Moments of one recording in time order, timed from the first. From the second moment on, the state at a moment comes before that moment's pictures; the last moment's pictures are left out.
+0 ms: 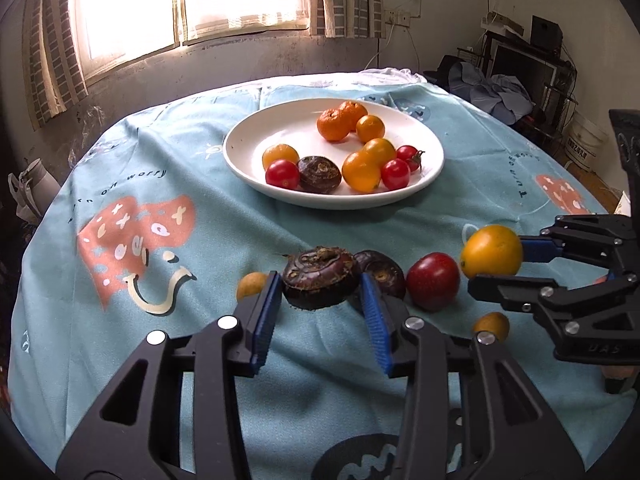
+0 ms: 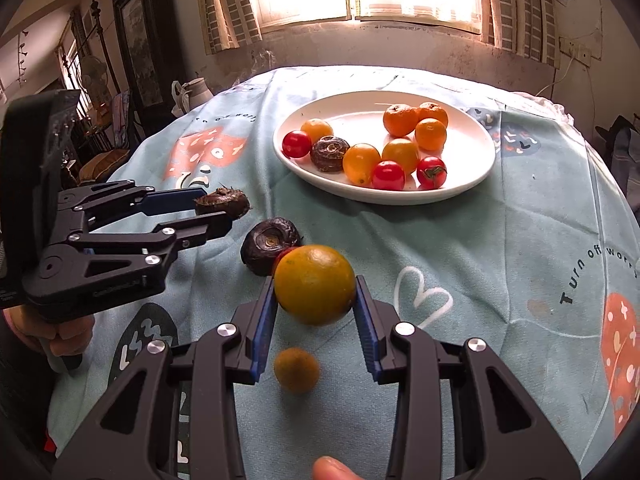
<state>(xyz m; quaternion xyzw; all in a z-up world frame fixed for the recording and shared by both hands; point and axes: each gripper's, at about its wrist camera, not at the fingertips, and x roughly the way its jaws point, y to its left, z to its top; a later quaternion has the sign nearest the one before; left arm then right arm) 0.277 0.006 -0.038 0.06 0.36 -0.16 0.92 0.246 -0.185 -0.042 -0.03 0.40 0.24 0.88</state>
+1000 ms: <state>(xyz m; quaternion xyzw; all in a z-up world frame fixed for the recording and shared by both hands) 0.302 0.006 -0.059 0.07 0.41 -0.18 0.89 0.282 -0.210 -0.025 0.02 0.38 0.23 0.90</state>
